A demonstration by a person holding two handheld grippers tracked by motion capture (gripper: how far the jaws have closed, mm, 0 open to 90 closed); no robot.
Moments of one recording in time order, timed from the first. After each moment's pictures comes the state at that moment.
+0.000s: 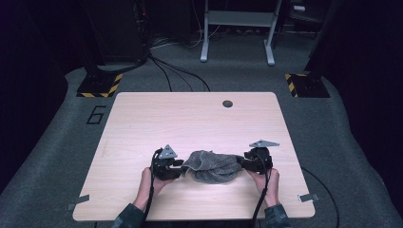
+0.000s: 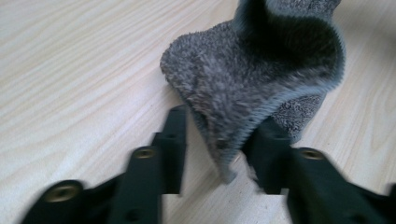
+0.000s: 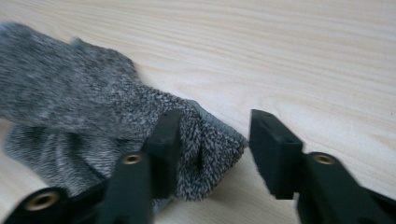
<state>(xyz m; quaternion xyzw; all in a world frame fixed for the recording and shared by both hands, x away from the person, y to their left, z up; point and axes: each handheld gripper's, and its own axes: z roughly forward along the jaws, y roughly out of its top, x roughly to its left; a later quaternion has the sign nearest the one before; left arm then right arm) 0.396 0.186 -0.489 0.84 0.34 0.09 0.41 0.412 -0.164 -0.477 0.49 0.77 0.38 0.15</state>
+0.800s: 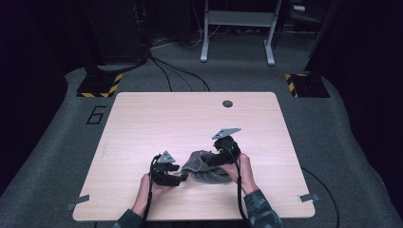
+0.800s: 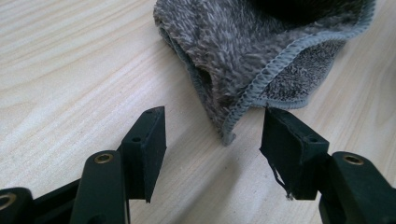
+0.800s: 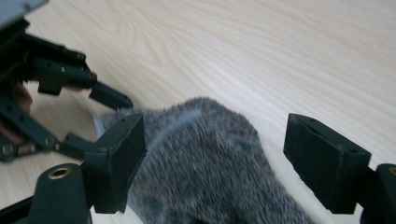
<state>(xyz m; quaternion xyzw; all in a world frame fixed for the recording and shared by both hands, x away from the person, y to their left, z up) 0.389 0.193 -0.510 0.84 0.36 0.06 0.40 0.430 -0.056 -0.433 0.35 0.85 0.38 0.11</state>
